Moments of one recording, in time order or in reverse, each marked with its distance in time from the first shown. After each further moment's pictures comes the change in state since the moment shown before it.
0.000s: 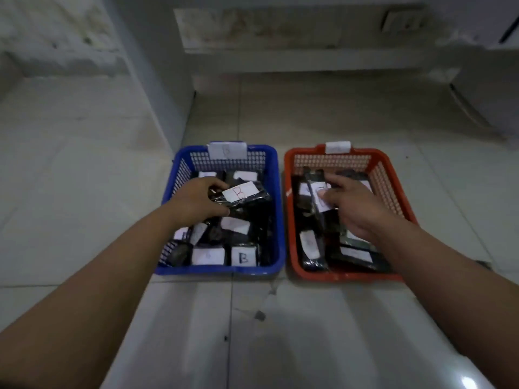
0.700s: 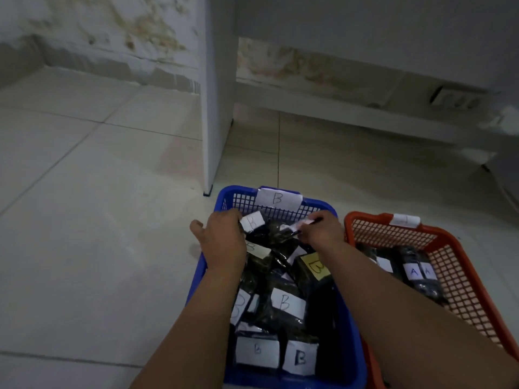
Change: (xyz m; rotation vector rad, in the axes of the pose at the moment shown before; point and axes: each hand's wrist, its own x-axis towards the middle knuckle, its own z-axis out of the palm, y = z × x) left_hand 0.111 -0.095 0.016 0.111 0.645 -0.170; right_hand 0.152 0.010 0.169 -0.492 0.279 0.008
